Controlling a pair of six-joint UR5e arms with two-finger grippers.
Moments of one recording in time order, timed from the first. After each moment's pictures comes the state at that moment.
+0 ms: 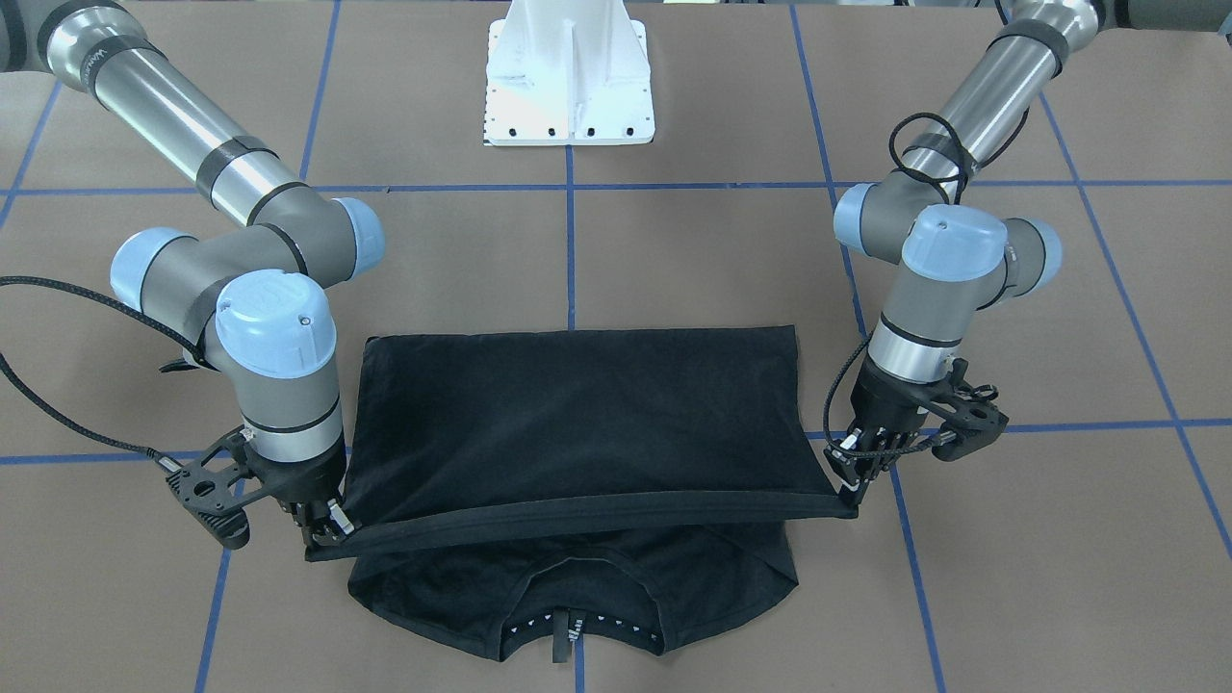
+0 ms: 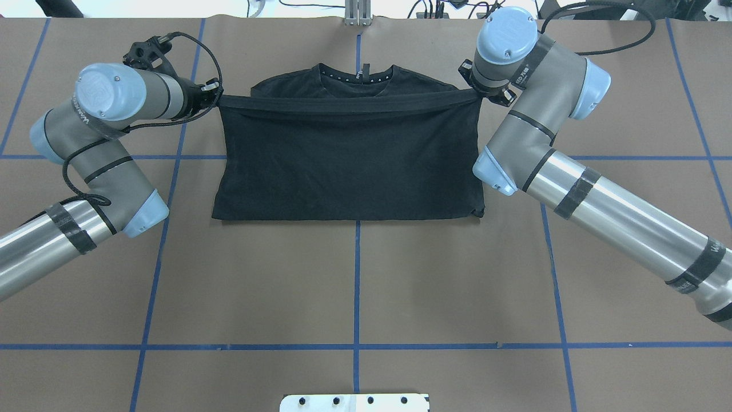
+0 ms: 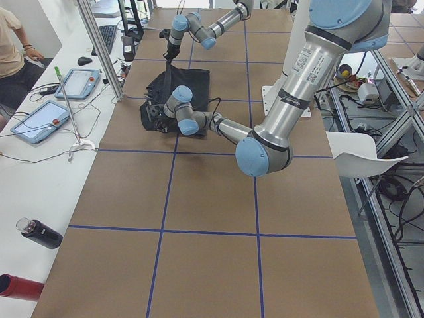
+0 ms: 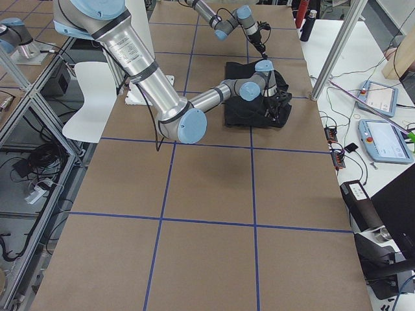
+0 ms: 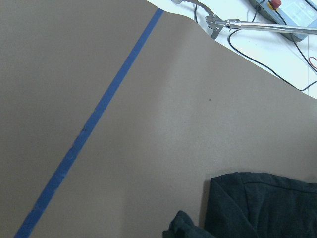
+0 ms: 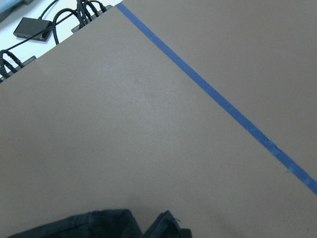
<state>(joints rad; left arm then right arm) -0.82 -2.10 -1.30 -2.36 -1.67 -1.53 0.83 -0.84 1.23 -1.32 1.69 1.66</state>
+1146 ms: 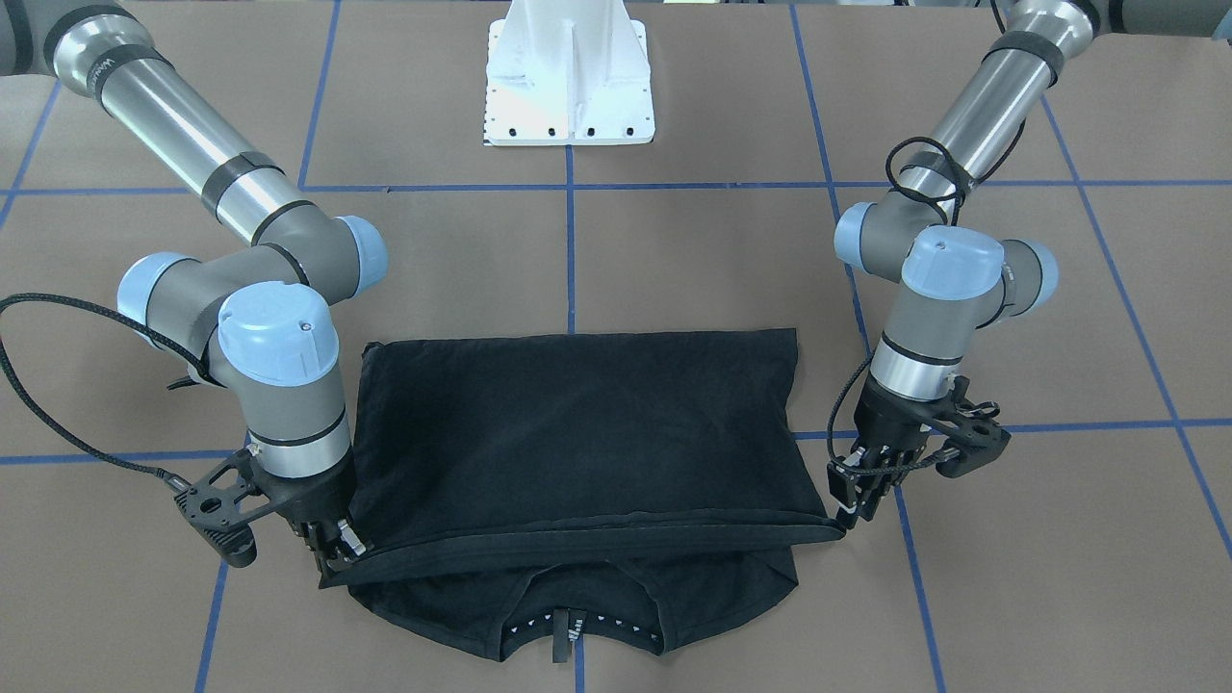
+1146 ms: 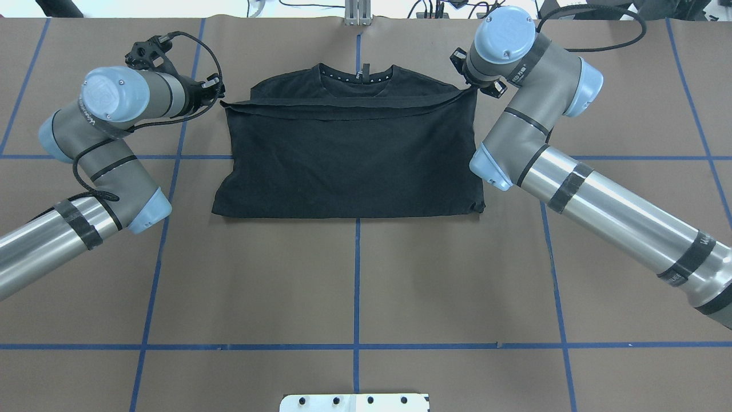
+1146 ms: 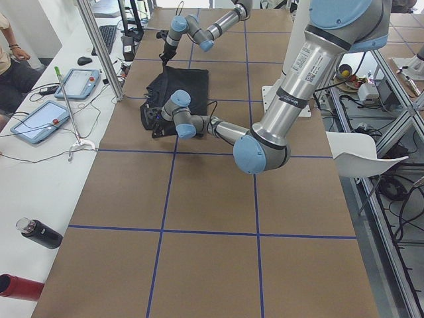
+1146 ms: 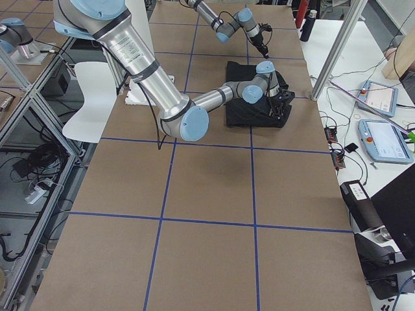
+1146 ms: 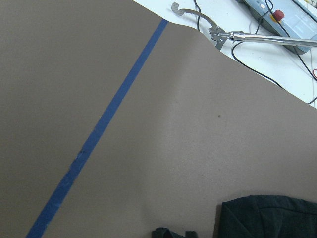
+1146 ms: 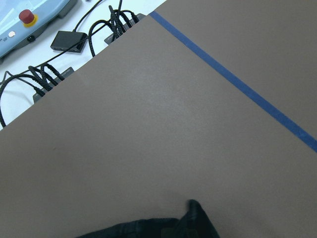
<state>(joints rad) -0.82 -2.12 -1.23 -2.43 -1.64 -1.53 0.84 -0.80 1.17 -1.16 1.67 1.71</state>
